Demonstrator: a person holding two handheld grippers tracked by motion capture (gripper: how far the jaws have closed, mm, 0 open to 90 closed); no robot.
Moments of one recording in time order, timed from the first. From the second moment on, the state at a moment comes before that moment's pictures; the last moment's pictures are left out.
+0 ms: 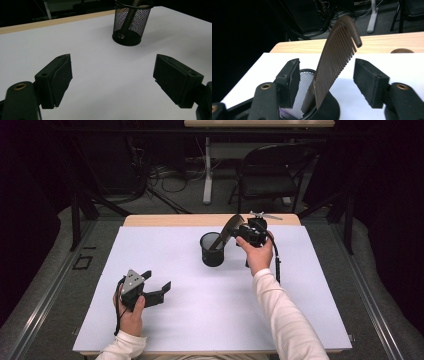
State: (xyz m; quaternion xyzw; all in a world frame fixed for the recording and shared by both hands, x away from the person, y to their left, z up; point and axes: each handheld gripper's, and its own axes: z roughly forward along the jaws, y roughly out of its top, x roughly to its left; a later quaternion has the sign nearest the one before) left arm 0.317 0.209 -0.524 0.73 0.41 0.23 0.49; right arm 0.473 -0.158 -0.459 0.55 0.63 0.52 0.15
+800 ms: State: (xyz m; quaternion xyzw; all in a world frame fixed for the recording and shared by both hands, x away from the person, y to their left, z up) left arm 0.316 0.208 -0.524 0.73 0.41 0.23 0.49; right arm 0.453 -0.164 -0.462 0.53 0.65 0.52 0.18
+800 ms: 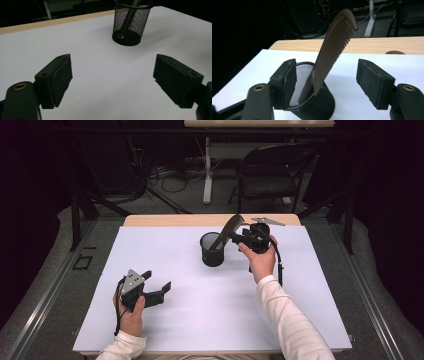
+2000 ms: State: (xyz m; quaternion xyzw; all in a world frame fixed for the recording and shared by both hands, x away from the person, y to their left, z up) left arm 0.317 0.214 -0.520 0.73 0.41 0.23 0.50; right arm 0.370 -0.174 -0.458 0.43 0.73 0.50 0.19
